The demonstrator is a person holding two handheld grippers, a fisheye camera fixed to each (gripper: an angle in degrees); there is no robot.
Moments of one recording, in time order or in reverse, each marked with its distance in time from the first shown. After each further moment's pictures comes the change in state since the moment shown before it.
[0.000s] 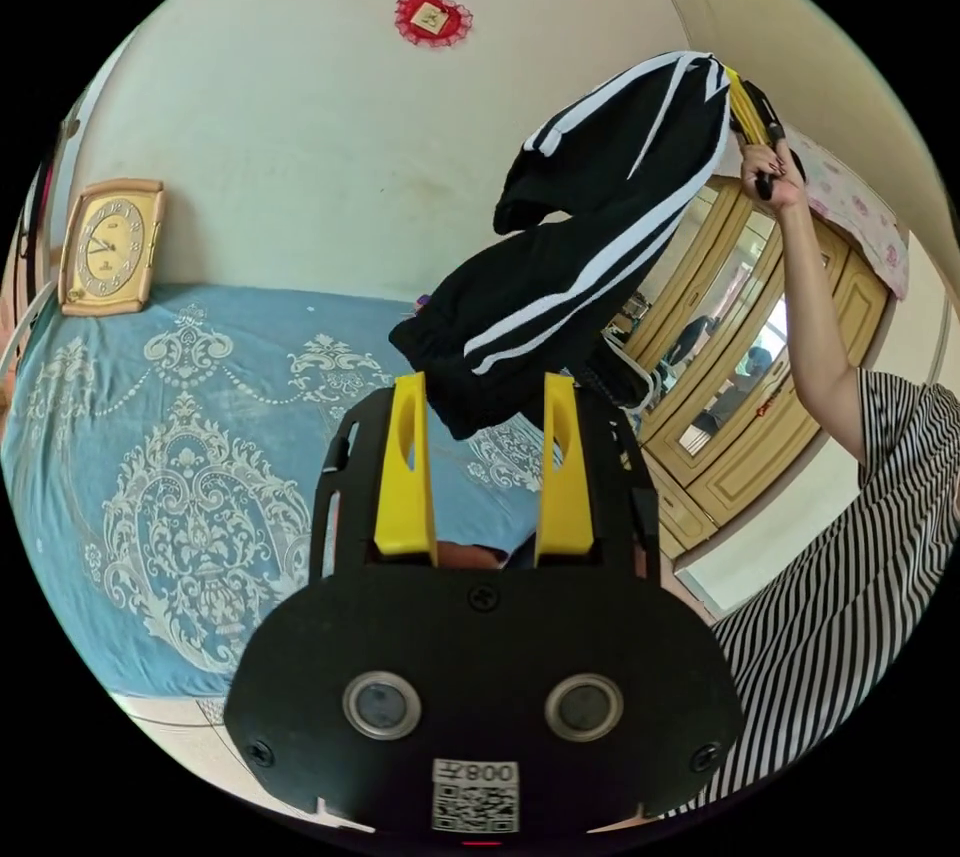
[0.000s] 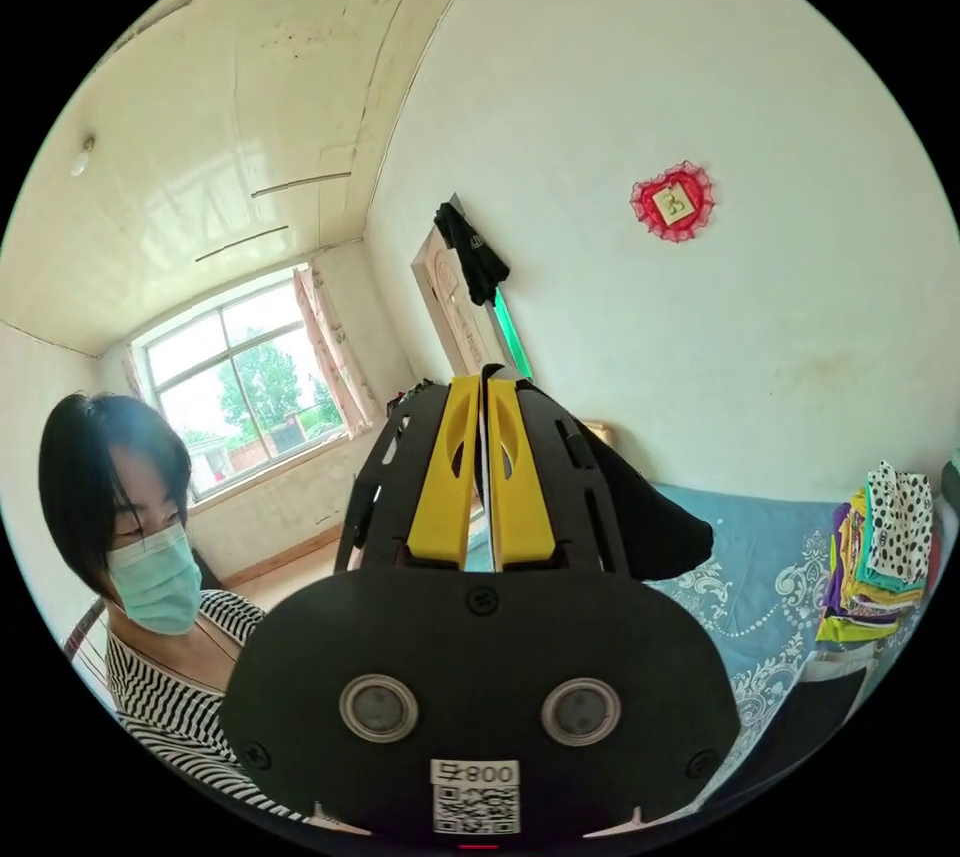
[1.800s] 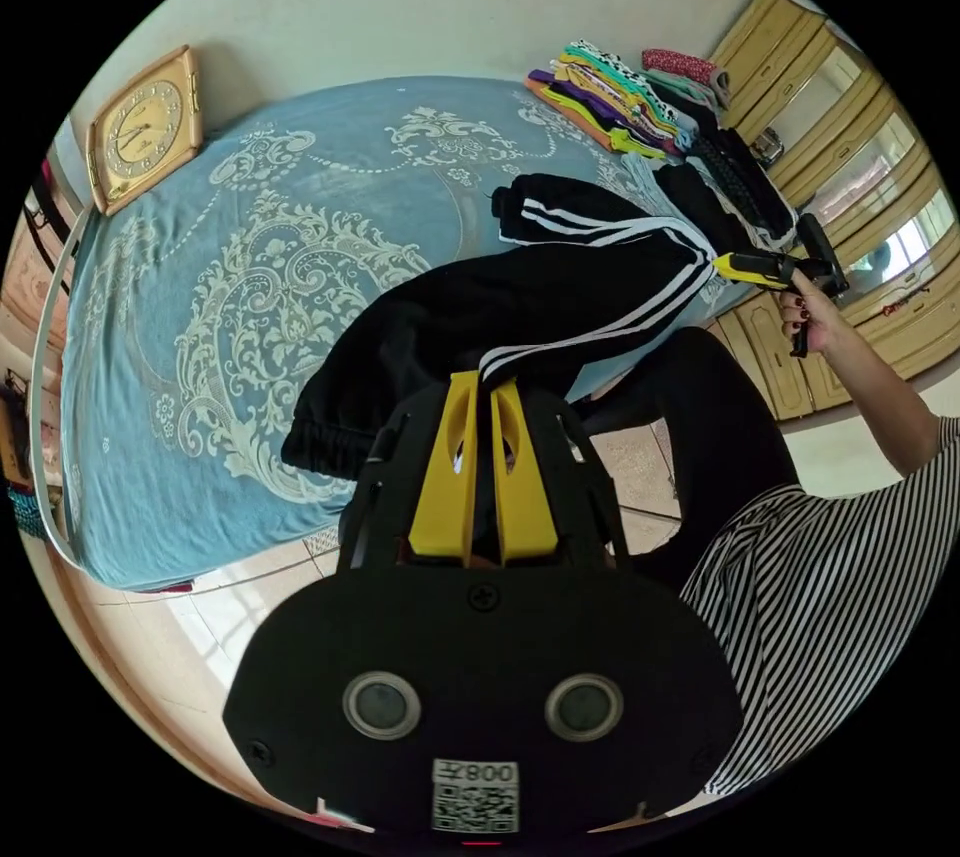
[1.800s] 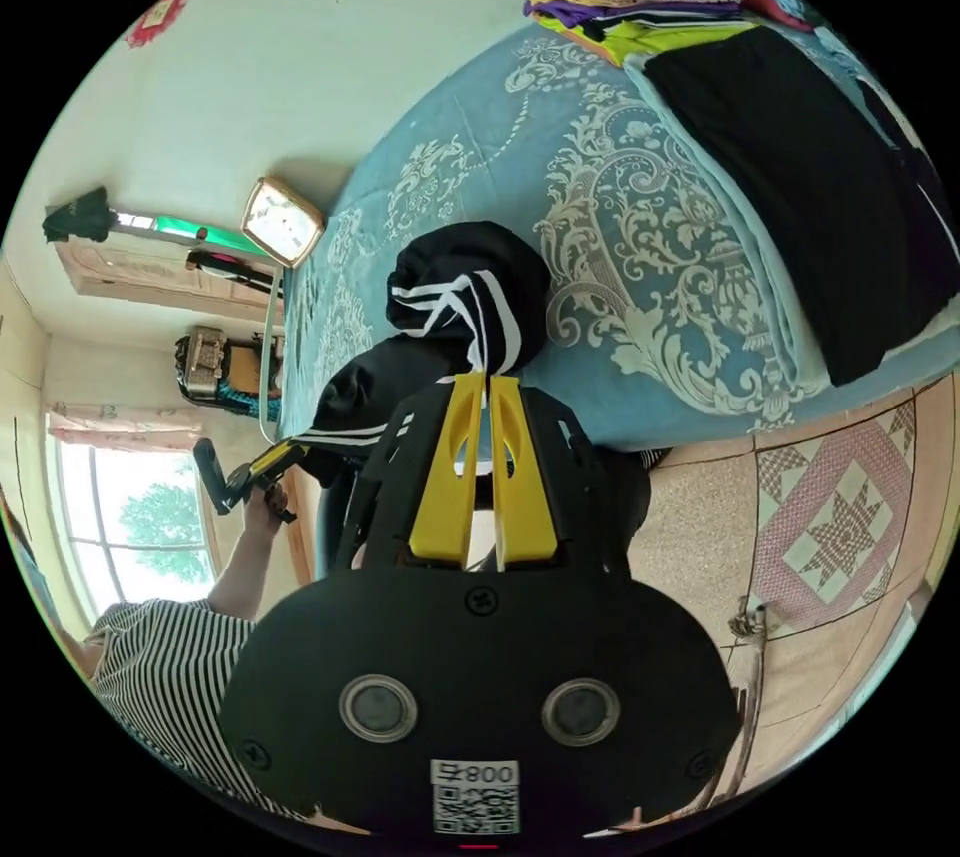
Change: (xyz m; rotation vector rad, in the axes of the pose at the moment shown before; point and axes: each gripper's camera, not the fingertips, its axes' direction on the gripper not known) left arm -0.189 0.137 -0.009 -0.629 -0.298 -0.032; right arm 0.476 0.443 0.065 -0.584 0.530 0.870
